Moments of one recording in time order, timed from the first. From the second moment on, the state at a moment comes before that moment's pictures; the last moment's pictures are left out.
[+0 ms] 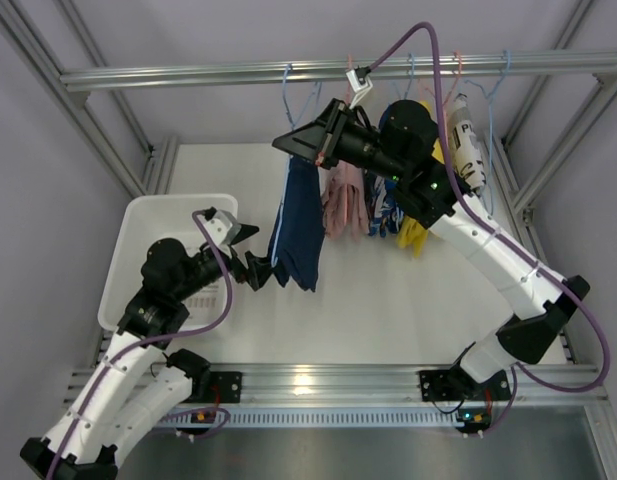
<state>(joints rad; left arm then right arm) -0.45 0.64 0.74 -0.15 0.45 -0.01 0.77 1.53 1.79 -0.13 -0.34 0.92</state>
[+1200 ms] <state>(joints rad) -0.47 0.65 0.73 -0.11 0.32 0.02 0.78 1.55 1.80 -0.13 -0.33 0.92</state>
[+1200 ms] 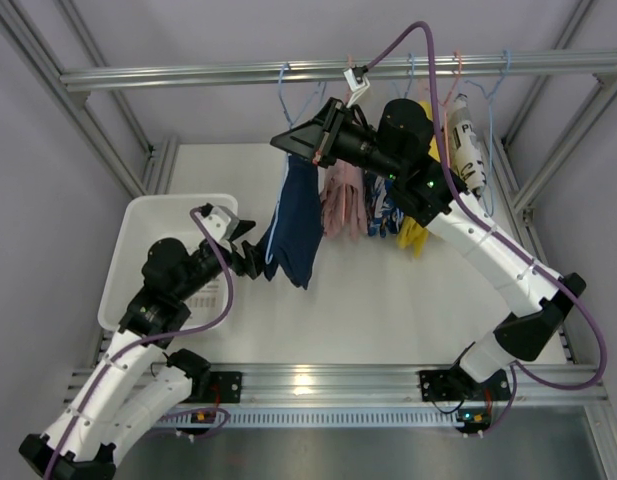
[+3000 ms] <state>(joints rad) -0.47 0.86 1.59 -0.18 -0.10 0.16 0.75 1.31 1.37 -0.09 -0.35 0.75</state>
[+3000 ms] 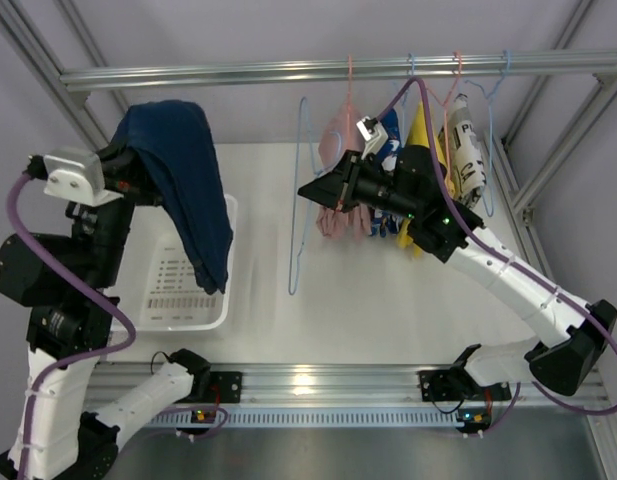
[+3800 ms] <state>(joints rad) -0.38 0.57 0.92 -0.20 -0.71 0.73 0.75 1.30 1.37 -0.09 -0.36 0.74</state>
